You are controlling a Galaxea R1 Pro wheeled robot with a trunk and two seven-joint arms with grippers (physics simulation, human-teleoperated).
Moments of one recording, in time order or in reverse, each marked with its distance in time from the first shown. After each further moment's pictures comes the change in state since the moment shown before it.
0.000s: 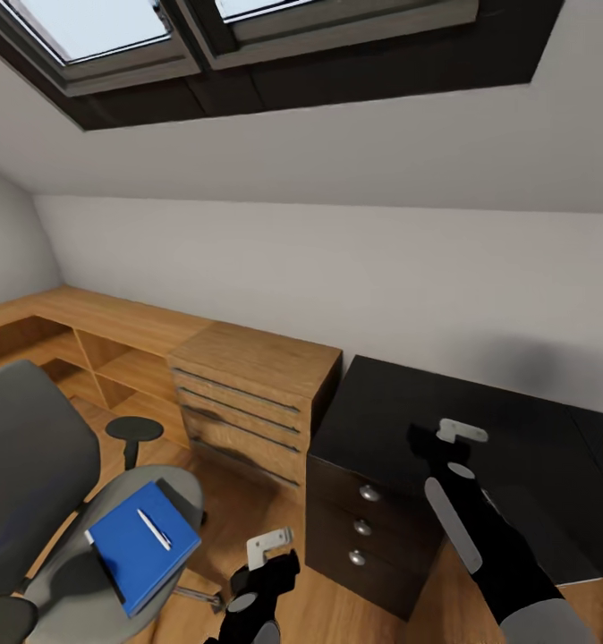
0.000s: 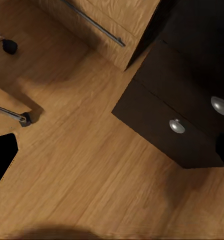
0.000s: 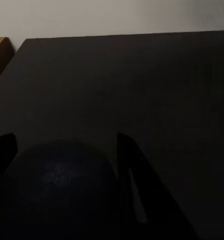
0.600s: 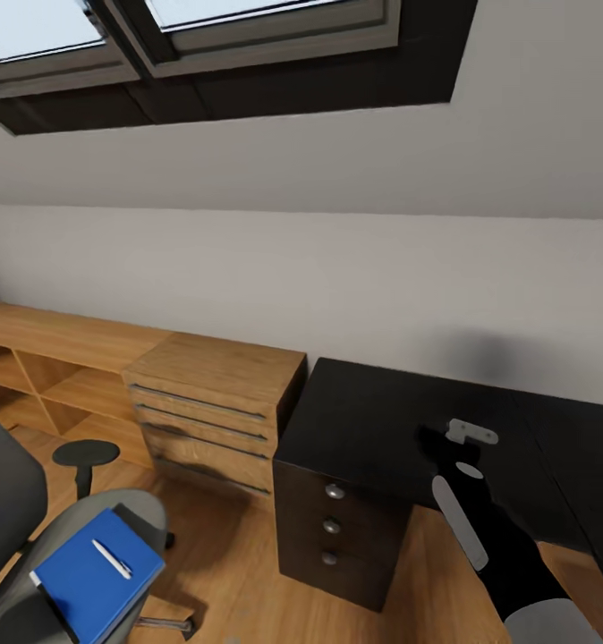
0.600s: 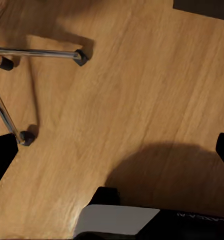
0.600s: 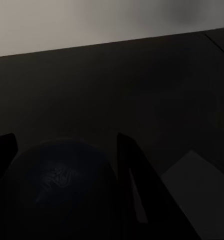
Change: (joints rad) left arm 0.001 0.032 -0.192 0.515 0.010 -0.058 -0.012; right arm 0.000 -0.005 -0.045 0.008 0.011 0.000 -0.001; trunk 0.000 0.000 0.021
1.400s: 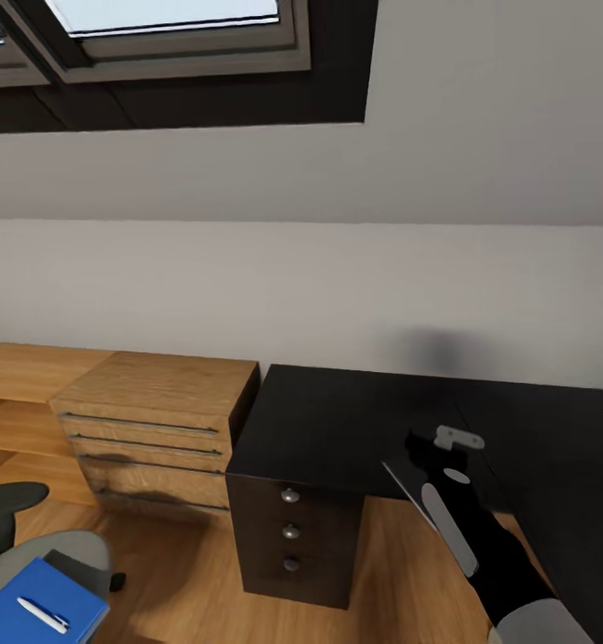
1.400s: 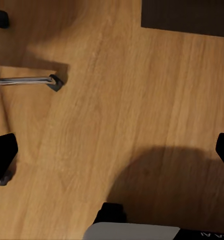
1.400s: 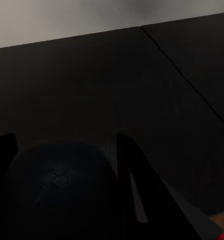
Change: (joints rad) left arm -0.001 0.033 0.053 0.393 -0.002 -0.384 -0.357; right arm 0.000 0.013 0.054 0.048 0.001 -0.001 0.000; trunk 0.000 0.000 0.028
